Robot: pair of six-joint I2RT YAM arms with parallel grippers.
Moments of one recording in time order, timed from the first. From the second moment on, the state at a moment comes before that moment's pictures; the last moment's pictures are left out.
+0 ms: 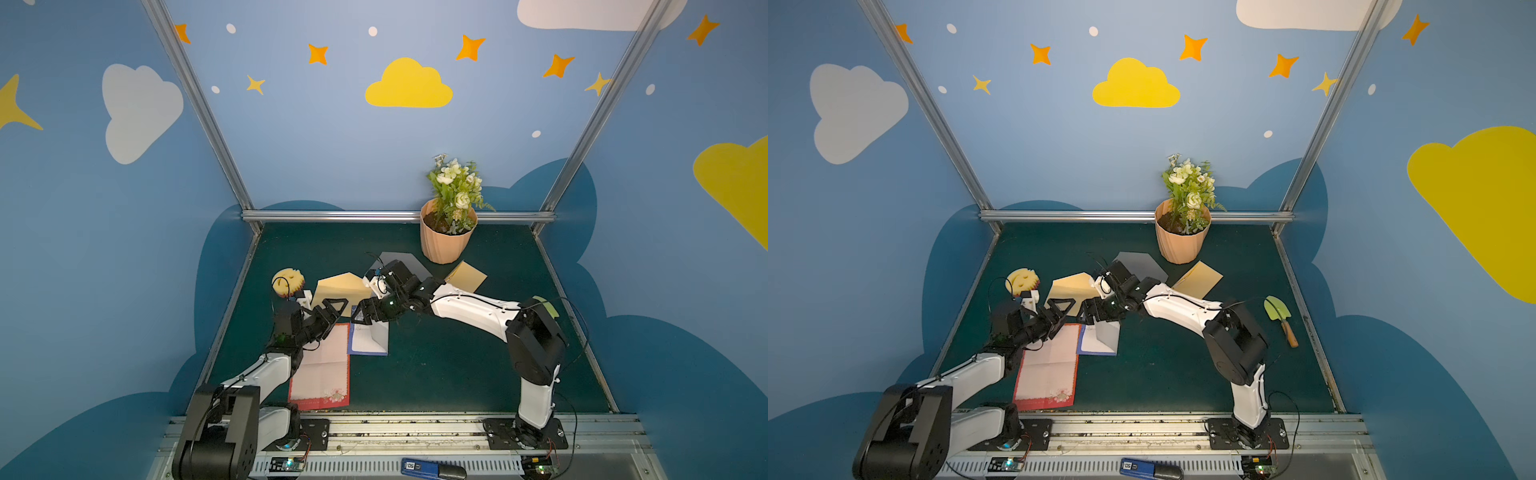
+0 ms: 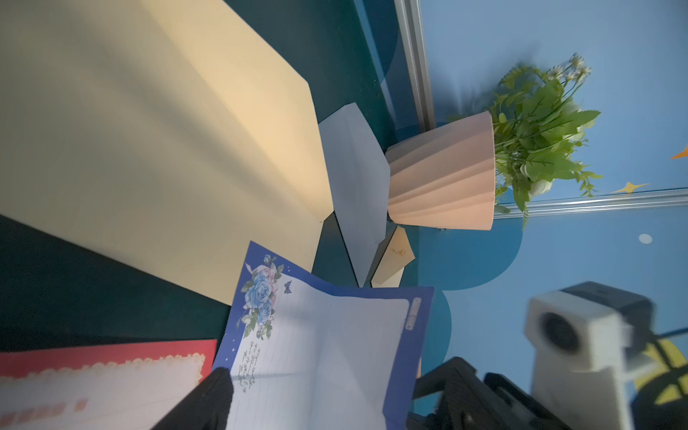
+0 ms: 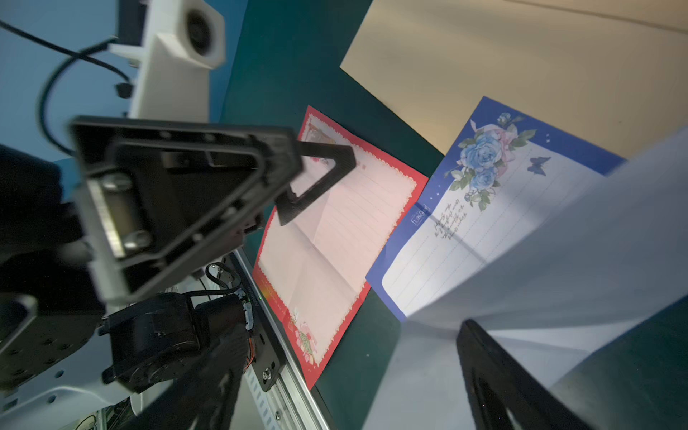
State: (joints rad) left arm -0.03 1.17 0.28 0.45 0.59 -1.06; right arm 0.91 1.94 1.44 -0.38 -0.51 0.57
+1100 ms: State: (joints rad) left arm -0.10 1.05 0.30 0.40 0.64 -1.11; right arm 0.81 2.06 1.31 -0.16 -0.57 0.67
